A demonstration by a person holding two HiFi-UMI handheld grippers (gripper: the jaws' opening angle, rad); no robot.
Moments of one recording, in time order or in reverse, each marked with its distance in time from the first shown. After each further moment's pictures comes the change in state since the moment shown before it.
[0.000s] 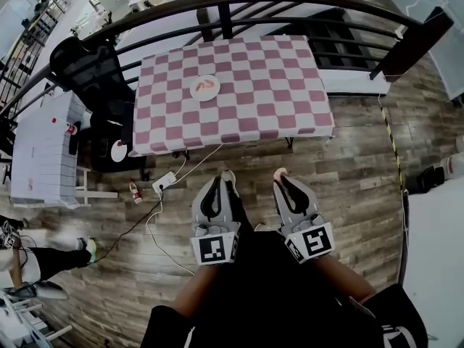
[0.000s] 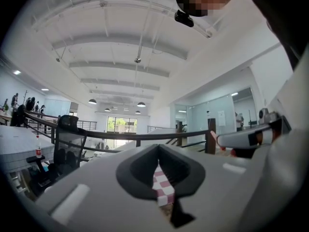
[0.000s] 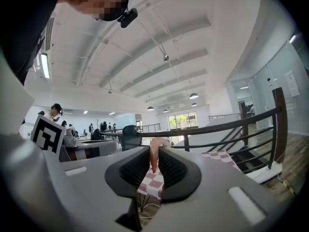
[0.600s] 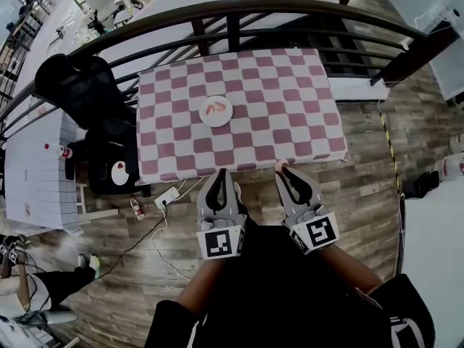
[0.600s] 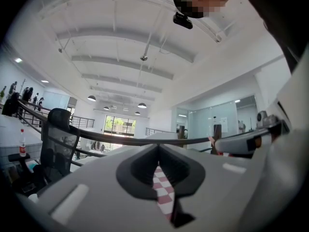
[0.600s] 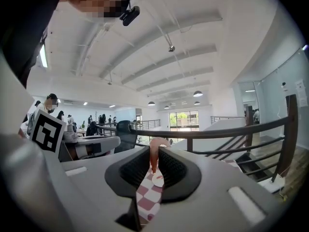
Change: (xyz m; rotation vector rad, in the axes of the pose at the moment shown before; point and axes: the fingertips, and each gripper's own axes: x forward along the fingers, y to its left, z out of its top) left arm 0.153 0.107 0.017 -0.062 -0.020 -0.037; right arm 0.185 -0.020 0.038 -0.074 0.057 -0.010
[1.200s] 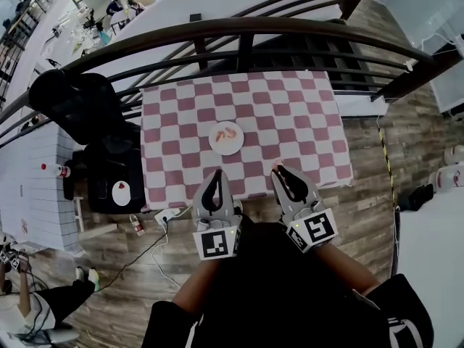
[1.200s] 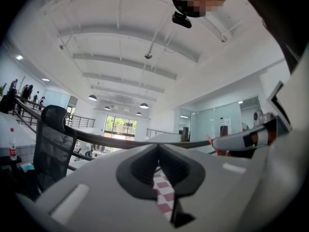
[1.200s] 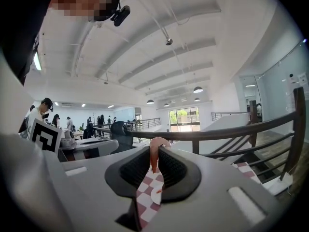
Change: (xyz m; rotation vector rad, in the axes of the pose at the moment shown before) left arm 0.101 0.102 0.009 -0.026 -0.010 0.007; right arm 0.147 -0.008 0.034 0.036 0.023 0.012
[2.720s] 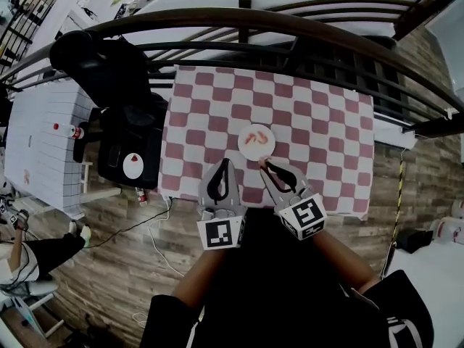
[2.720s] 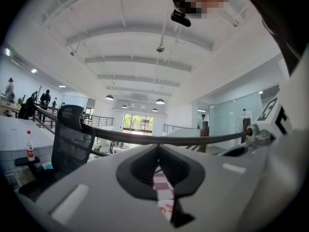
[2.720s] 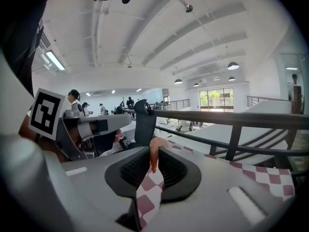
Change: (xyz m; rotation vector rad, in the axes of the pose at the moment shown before) left arm 0.057 0.087 -0.019 0.003 0.062 0.222; right arm 0.143 0.038 -0.060 -0.101 0.234 0.376
